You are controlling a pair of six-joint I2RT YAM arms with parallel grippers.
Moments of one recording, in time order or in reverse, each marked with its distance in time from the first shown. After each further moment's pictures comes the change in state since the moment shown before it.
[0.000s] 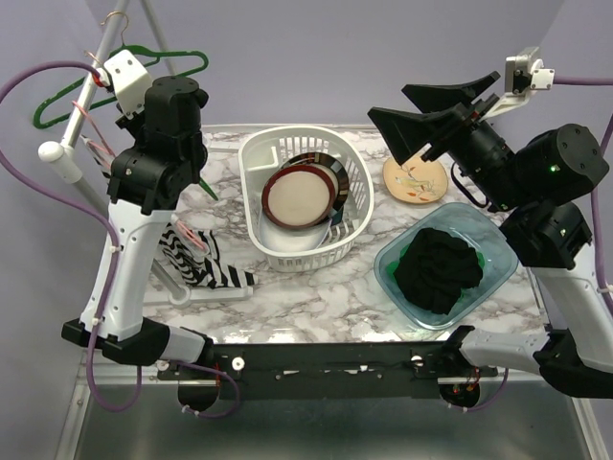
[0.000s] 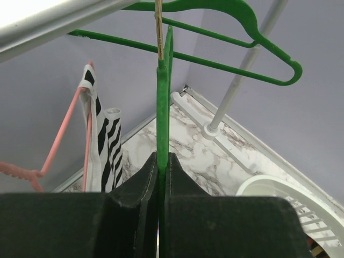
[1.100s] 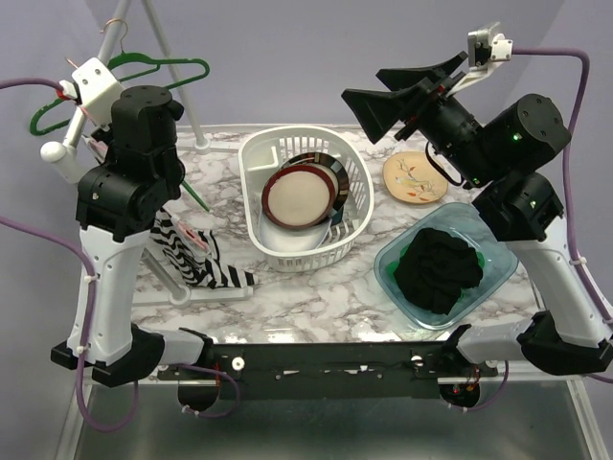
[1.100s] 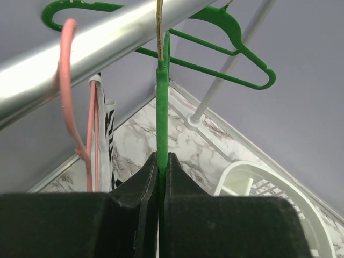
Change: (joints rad) left arm 0.002 -0.071 0.100 -0.151 0.097 -0.082; right arm 0.000 0.143 0.122 0.000 -0.015 0.012
